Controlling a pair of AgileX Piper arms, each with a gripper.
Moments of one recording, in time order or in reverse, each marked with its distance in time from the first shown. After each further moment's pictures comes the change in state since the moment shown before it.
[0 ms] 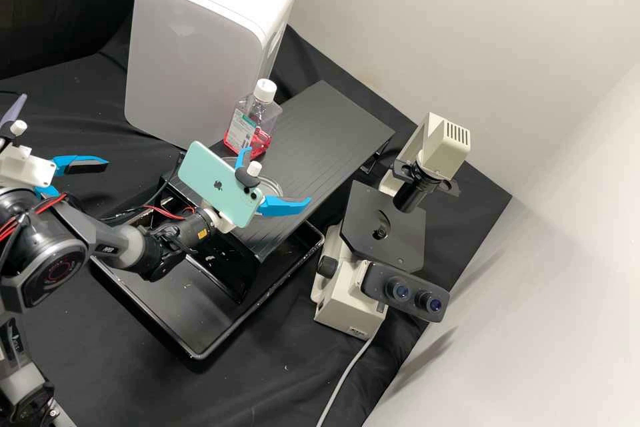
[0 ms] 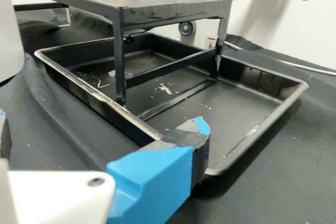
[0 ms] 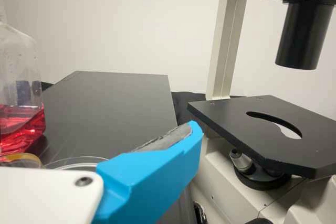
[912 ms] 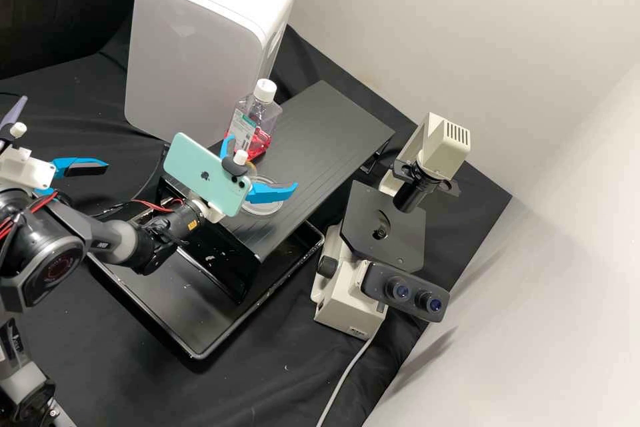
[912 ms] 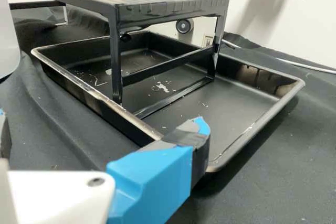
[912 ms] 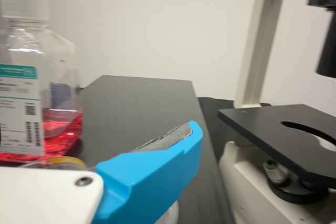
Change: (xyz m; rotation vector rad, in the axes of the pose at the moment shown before) left arm 0.000 0.000 0.000 0.000 -0.002 -0.002; right arm -0.003 -0.016 -0.019 0.002 0.065 -0.052
